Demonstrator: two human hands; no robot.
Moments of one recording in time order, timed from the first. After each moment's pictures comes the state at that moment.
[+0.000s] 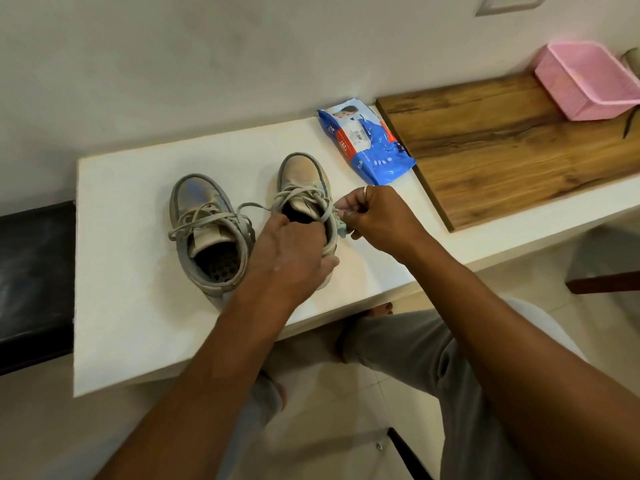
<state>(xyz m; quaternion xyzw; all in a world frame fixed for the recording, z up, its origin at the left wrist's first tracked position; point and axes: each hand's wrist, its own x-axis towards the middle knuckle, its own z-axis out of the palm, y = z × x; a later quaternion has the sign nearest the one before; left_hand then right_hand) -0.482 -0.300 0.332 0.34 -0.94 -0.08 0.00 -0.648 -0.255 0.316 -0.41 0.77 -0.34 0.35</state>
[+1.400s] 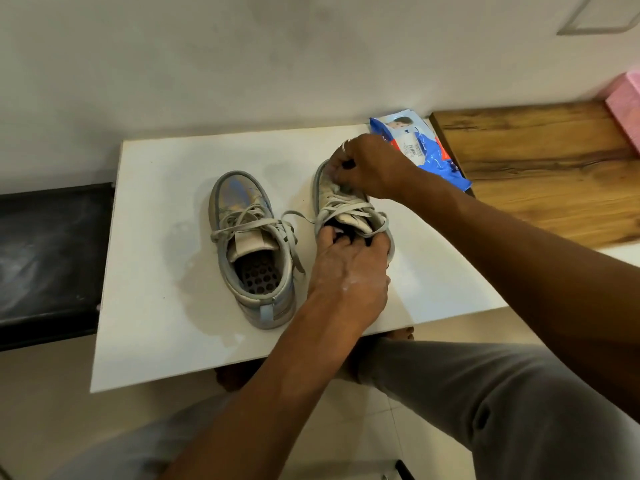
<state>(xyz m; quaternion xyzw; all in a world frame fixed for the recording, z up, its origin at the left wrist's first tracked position) -0.498 -0.295 0.310 0.37 -0.92 -0.11 0.02 -0.651 -0.394 0.321 -0.68 0.70 -0.11 0.17</state>
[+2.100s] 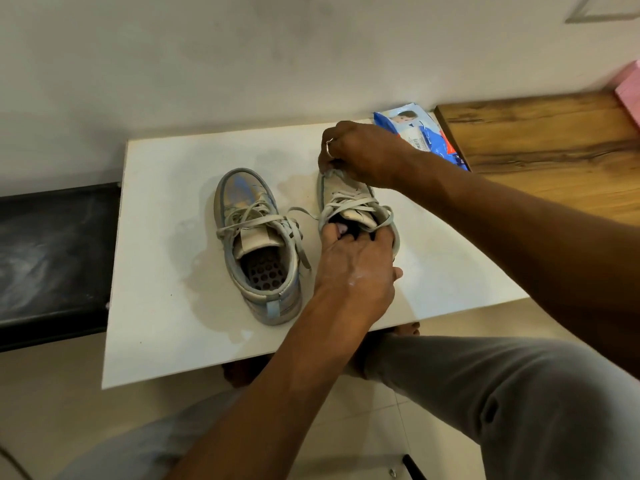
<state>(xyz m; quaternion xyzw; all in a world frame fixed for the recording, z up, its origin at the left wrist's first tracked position) -0.498 -0.294 0.318 0.38 -0.91 -0.13 -0.01 -0.647 -0.406 0.331 -0.82 0.57 -0.02 0.06</state>
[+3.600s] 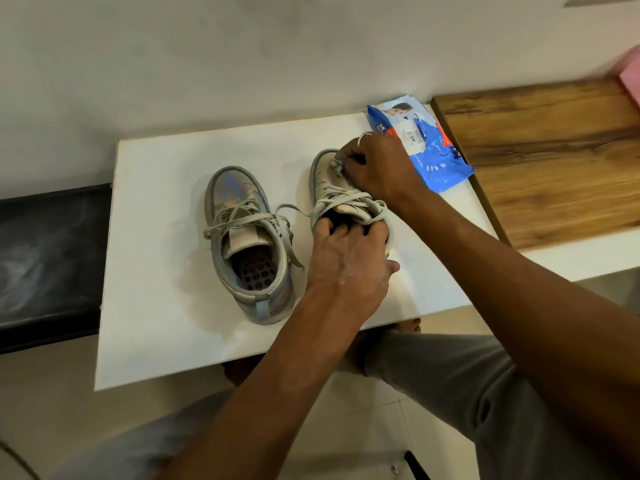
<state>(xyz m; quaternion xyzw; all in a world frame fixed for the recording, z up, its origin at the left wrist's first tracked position) -0.503 -0.298 0.308 0.39 -0.91 -0.12 0.02 -0.655 -0.379 0.291 -0.61 0.75 -0.23 0.11</state>
